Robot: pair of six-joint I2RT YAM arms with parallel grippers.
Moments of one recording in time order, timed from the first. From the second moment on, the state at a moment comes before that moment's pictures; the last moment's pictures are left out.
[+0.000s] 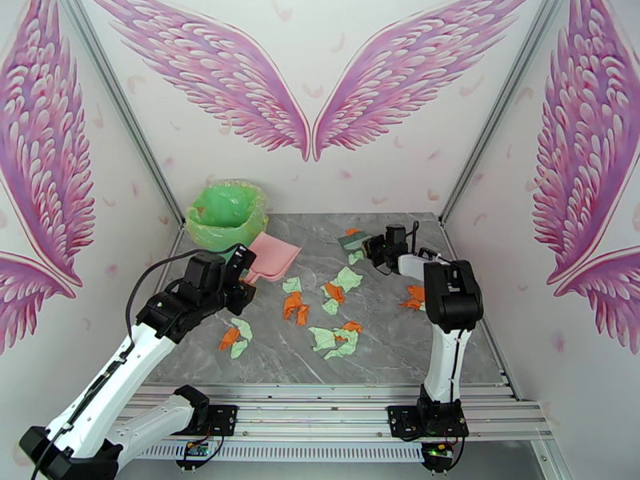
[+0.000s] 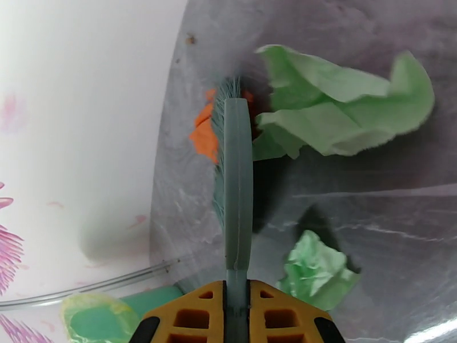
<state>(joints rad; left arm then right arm) -0.47 1.01 1.08 -0.81 0.05 0.05 0.05 2.09 1.26 0.20 -0.35 1.29</state>
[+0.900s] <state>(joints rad) -0.48 1.01 1.08 -0.81 0.05 0.05 0.07 1.21 0.88 -0.22 -0.49 1.01</state>
